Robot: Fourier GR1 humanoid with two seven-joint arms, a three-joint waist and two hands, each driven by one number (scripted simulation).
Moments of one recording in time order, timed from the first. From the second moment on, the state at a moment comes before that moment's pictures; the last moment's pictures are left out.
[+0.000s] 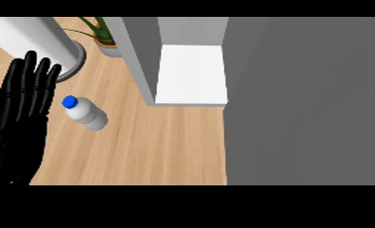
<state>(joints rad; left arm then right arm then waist) 0.00 0.13 -0.02 -2.10 0.03 0.01 0.02 0.01 -0.10 0.03 -2.10 0.02 0.01 0.02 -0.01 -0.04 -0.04</state>
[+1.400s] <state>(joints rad) 0.11 0.00 -0.08 -2.27 -0.28 0.59 0.37 0.19 -0.07 0.29 -2.47 -0.02 0.08 0.30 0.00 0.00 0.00</state>
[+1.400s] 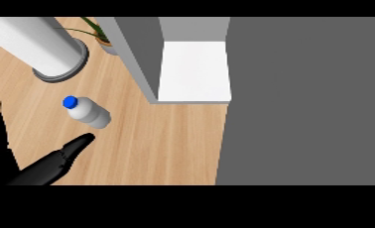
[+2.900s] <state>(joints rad) 0.10 0.01 0.19 -1.65 0.06 0.45 -0.04 0.17 -0.09 0.43 -2.49 0.02 -0.02 0.36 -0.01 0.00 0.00</state>
